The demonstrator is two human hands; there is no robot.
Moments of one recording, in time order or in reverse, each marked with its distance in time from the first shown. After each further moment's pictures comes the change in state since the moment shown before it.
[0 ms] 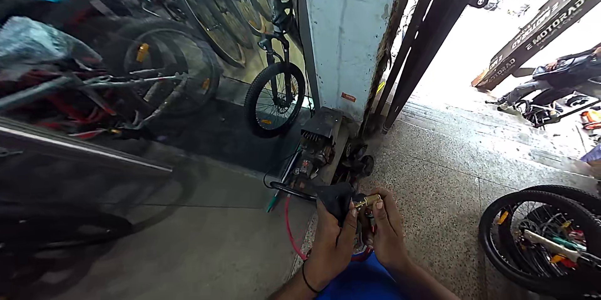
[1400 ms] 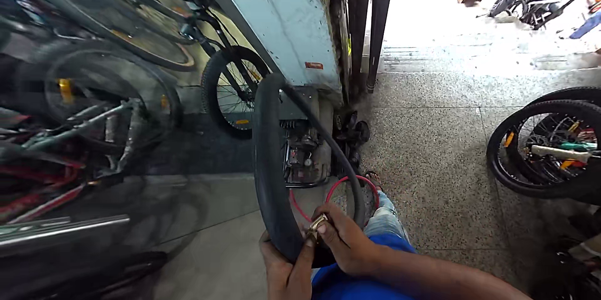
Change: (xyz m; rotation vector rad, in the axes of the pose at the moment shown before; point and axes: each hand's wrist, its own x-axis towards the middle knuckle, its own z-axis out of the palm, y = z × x) left_hand -0.045 0.007 -0.043 0.096 0.072 -0.306; right_hand -0.019 0.042 0.025 -0.176 -0.241 -0.005
